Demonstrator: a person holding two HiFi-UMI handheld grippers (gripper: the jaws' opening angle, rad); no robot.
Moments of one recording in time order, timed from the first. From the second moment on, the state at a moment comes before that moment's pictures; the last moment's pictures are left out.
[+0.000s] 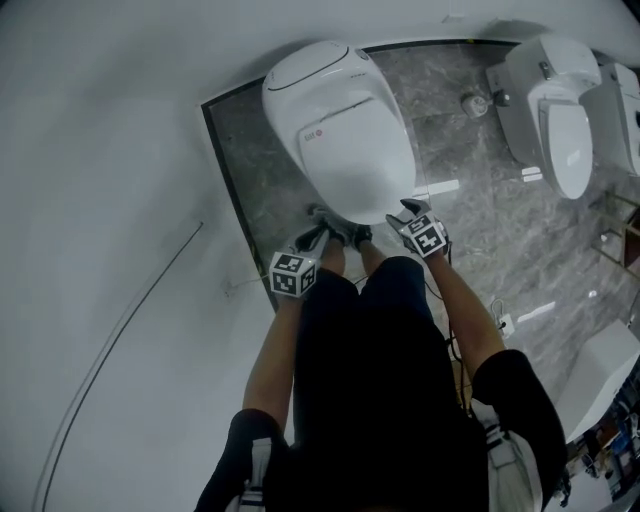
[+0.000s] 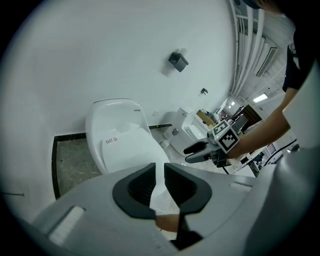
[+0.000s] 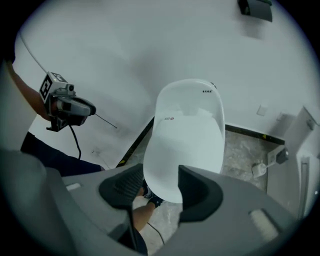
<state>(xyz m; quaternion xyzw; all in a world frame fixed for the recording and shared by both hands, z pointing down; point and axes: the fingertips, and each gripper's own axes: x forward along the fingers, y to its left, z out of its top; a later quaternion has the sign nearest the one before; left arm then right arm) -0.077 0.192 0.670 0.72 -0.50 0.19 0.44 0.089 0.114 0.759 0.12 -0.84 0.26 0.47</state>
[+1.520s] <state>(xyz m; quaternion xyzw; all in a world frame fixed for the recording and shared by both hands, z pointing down) -0.031 0.116 0.449 0.84 -0.47 0.15 0.22 0.059 0.091 0.447 0.10 -0.96 0.15 0.21</state>
